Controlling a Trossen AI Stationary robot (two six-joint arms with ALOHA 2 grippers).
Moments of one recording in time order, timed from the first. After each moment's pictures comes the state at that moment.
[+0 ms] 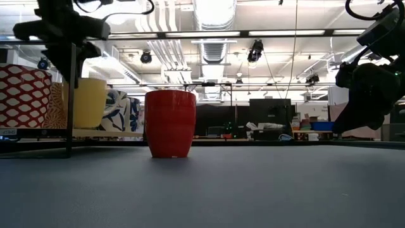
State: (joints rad) left arm 0.00 1.08 0.93 -1.20 -0.22 -0.05; right arm 0.02 0.49 0.11 -0.32 0.19 0.60
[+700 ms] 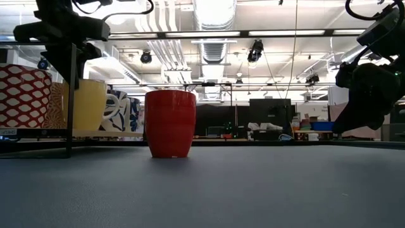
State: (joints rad) left arm 0.00 1.06 0.90 -1.16 -0.22 -0.03; right arm 0.01 0.49 0.11 -0.32 0.19 0.60
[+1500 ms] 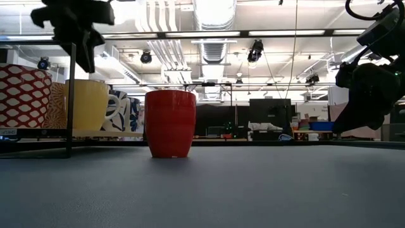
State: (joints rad) left arm 0.00 1.06 1.01 -1.18 -0.26 -0.11; right arm 0.01 0.49 0.11 -0.32 0.19 0.60
